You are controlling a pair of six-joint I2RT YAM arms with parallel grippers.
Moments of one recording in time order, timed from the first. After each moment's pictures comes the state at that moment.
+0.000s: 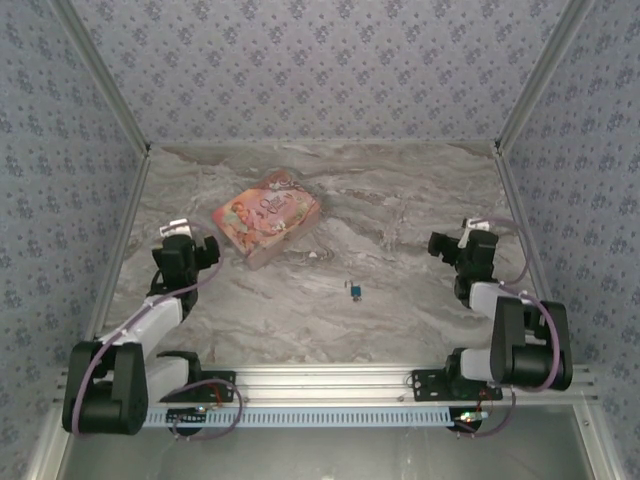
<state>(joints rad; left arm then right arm) -0.07 1.13 0.35 0.26 -0.28 -0.16 -0.11 1.36 0.37 0.47 -0.01 0.11</state>
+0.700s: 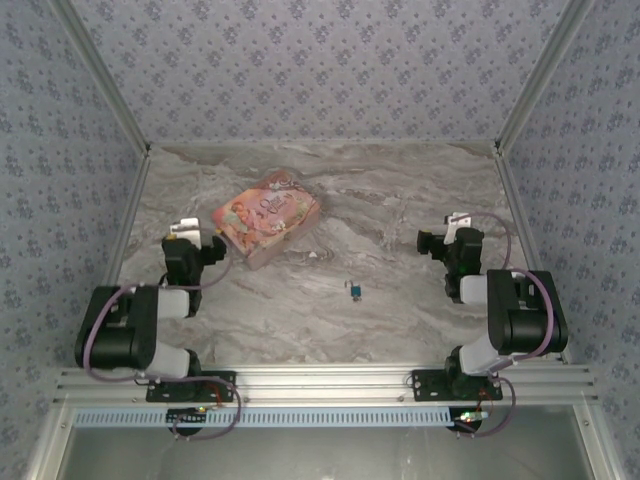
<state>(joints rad) -0.02 1.49 0.26 0.87 -0.13 -0.03 -0.05 1.52 0.37 0.69 0.00 0.00</state>
